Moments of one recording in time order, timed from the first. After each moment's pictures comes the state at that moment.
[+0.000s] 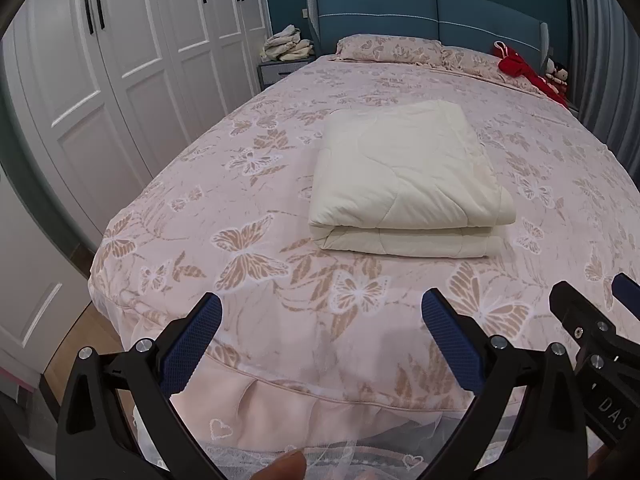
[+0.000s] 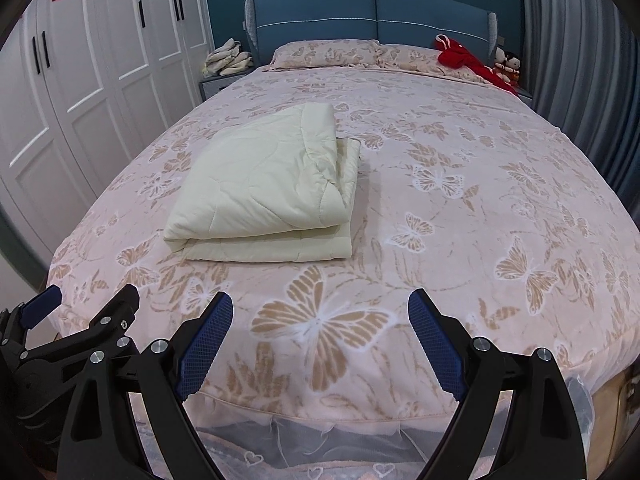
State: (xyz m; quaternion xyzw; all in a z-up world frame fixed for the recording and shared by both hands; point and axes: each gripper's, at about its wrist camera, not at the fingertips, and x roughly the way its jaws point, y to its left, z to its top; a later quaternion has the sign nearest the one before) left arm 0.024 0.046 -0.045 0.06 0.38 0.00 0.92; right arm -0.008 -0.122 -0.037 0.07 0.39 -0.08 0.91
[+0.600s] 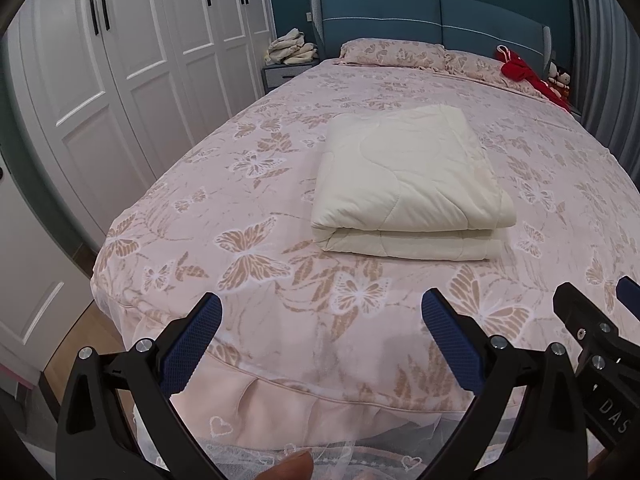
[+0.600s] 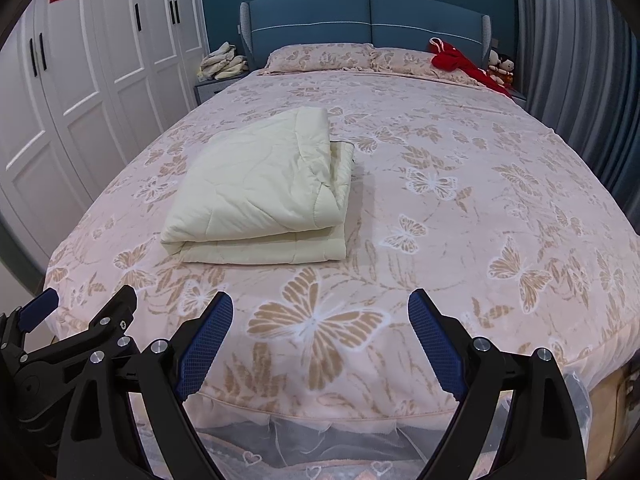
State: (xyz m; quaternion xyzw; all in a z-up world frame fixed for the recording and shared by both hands) left arm 0.020 0.044 -0.042 0.06 0.38 0.00 0.92; right arm -0.012 -0.123 -0.034 0.07 0.39 -0.09 0.91
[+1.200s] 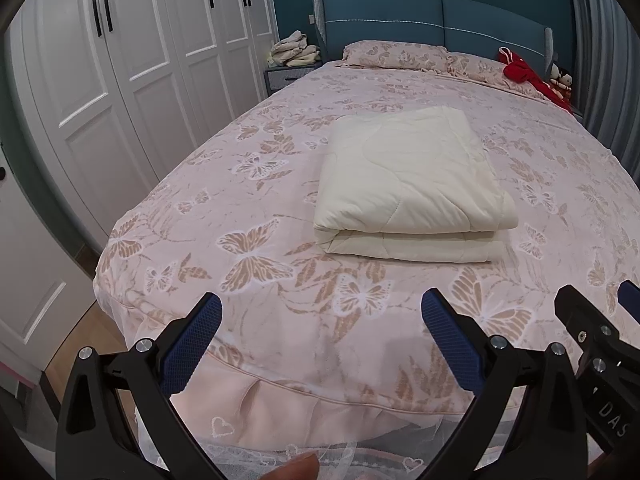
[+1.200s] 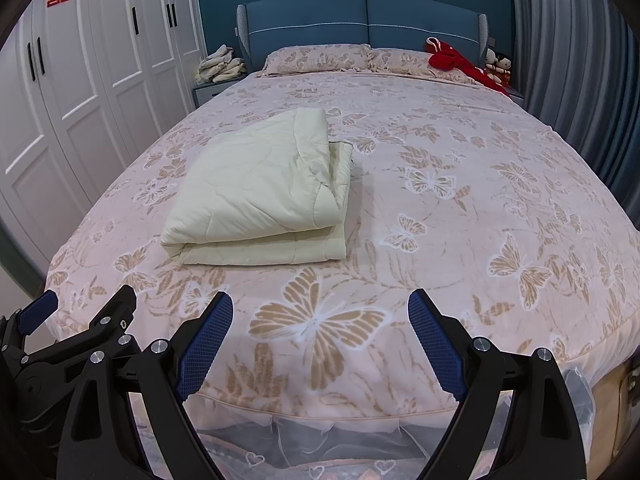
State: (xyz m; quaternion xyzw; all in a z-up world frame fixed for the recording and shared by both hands) left arm 0.018 0.044 -0.040 0.06 0.38 0.01 0.92; right arm -0.014 -0.122 -0.034 0.07 0.39 -0.09 0.91
